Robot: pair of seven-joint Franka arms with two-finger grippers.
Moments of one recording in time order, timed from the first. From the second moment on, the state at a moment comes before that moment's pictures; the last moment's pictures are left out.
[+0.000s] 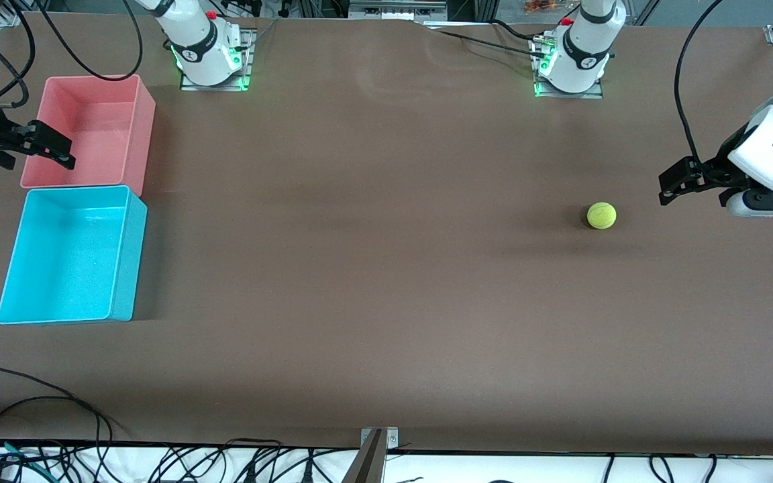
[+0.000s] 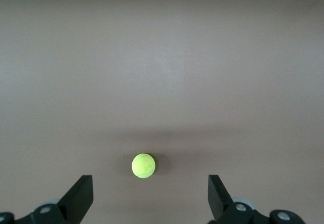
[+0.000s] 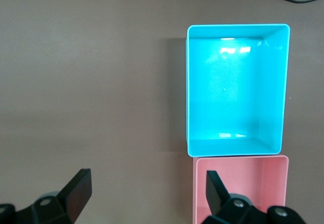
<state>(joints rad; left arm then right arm) 0.04 0.09 -0.12 -1.54 0.03 1.66 -0.07 0.07 -0.02 -0.07 -1.65 -0.03 1.63 -0.03</state>
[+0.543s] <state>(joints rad) 0.04 0.09 -0.12 -1.54 0.03 1.66 -0.07 0.07 -0.02 -0.08 -1.64 -0.03 1.63 -0.03</state>
